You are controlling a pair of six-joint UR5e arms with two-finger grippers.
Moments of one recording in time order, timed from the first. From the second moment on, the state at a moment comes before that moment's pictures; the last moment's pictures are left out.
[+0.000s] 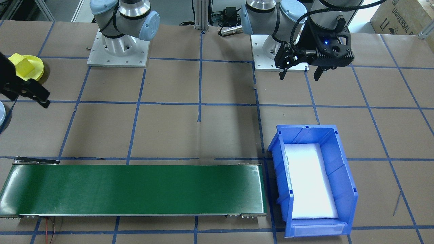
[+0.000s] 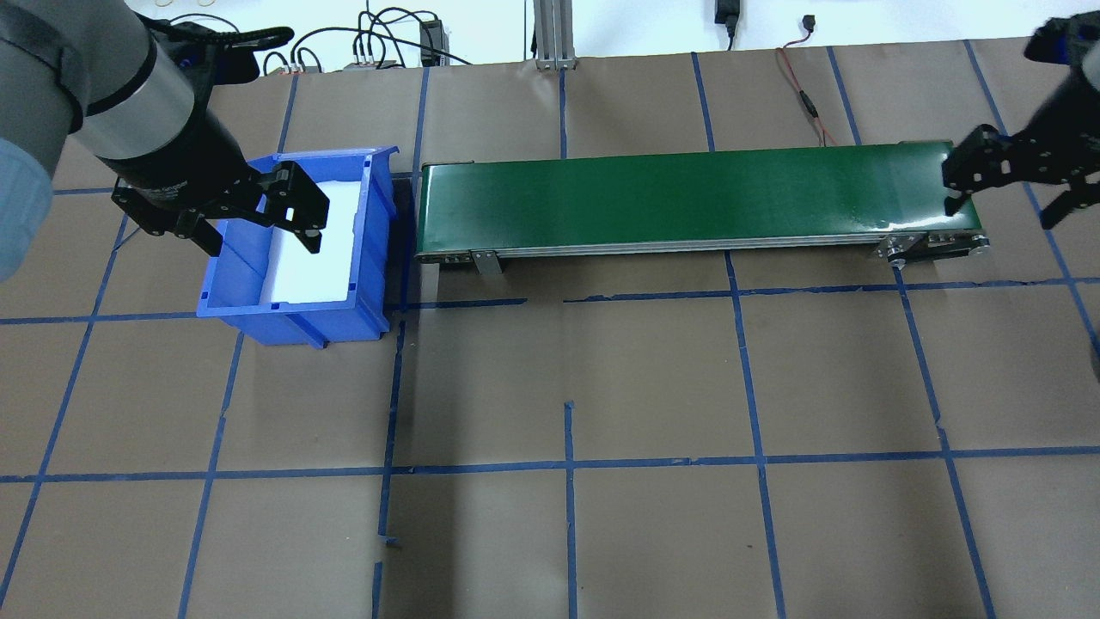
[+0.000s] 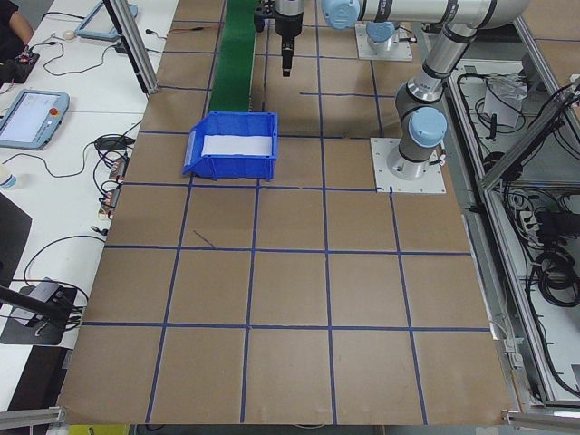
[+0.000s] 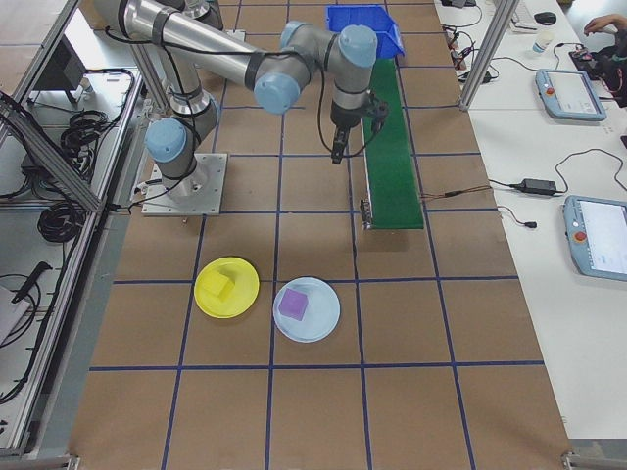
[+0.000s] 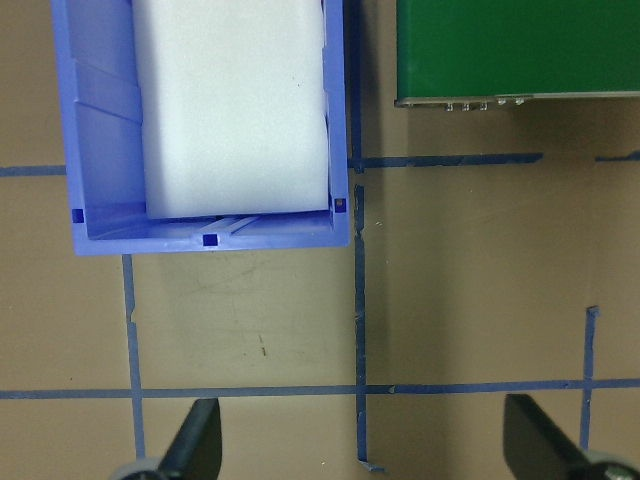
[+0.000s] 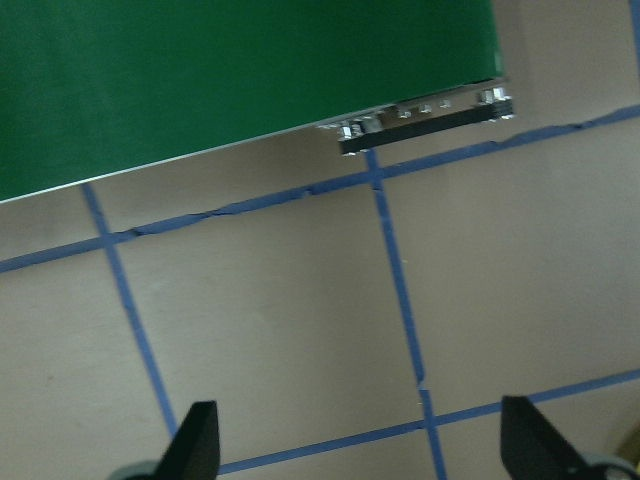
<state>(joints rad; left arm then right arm) -1.53 -1.46 -1.67 -1.56 1.58 0.05 1.27 -1.55 1.66 -1.65 -1.59 -0.10</state>
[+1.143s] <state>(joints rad) -1.53 -1.46 -1.66 -1.56 1.58 0.05 1.48 -1.55 1.50 -1.58 -1.55 0.00</state>
